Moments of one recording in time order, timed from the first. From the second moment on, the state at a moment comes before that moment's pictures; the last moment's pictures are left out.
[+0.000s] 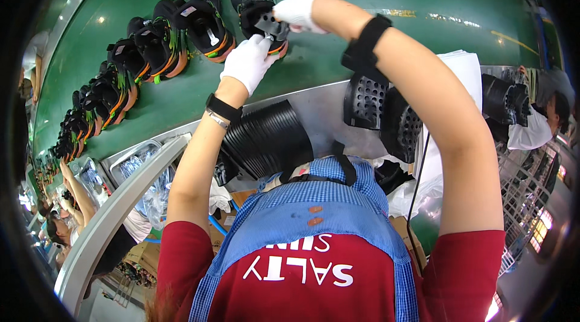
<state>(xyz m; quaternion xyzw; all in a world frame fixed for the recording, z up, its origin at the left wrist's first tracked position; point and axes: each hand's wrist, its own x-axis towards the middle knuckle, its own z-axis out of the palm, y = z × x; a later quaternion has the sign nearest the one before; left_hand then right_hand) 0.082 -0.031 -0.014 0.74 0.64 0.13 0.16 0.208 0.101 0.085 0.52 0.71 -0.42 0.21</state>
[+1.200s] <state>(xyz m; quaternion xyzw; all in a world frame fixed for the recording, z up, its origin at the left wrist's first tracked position) 0.088 -0.036 0.008 0.69 0.66 0.14 0.26 0.164 0.095 0.033 0.42 0.80 -0.36 0.24</state>
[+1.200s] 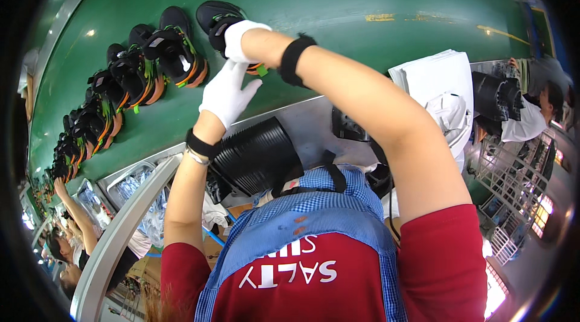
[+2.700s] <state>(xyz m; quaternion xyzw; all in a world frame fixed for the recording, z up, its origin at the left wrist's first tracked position) 0.141 -0.269 0.025 0.30 0.83 0.34 0.33 0.336 -0.115 -0.075 0.31 0.24 -0.91 -0.13</state>
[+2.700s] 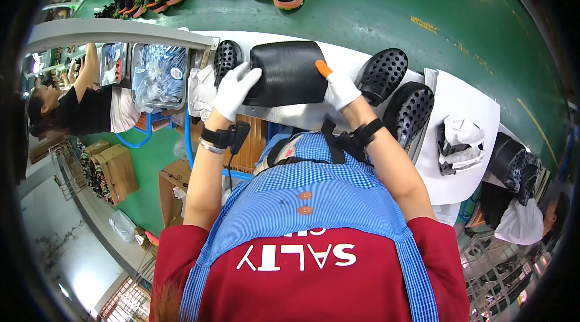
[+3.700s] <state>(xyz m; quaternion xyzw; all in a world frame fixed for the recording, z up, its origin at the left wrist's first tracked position) 0.129 -0.319 -0.042 0.25 0.94 0.22 0.06 0.421 -0.124 -0.093 0.46 0.52 -0.72 -0.08</state>
